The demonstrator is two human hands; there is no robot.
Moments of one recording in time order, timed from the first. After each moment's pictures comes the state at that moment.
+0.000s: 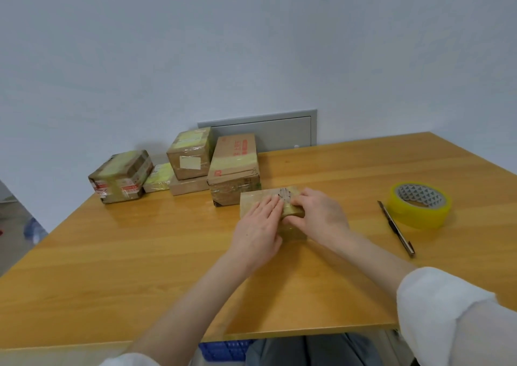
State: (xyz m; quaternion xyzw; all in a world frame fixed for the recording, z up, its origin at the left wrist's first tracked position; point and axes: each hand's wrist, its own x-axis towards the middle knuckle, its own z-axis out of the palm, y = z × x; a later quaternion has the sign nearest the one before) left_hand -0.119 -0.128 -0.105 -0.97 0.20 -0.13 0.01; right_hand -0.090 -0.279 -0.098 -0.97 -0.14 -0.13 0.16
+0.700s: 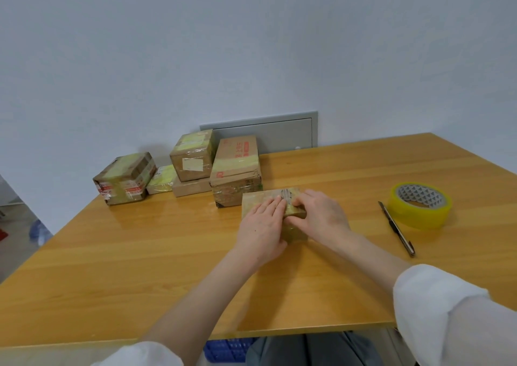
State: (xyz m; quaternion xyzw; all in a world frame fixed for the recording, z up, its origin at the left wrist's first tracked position) left_hand -0.111 -0.135 -0.103 -0.98 0.18 -0.09 0.03; right_hand -0.089 -0.280 -0.100 -0.96 -0.14 -0.15 0.19
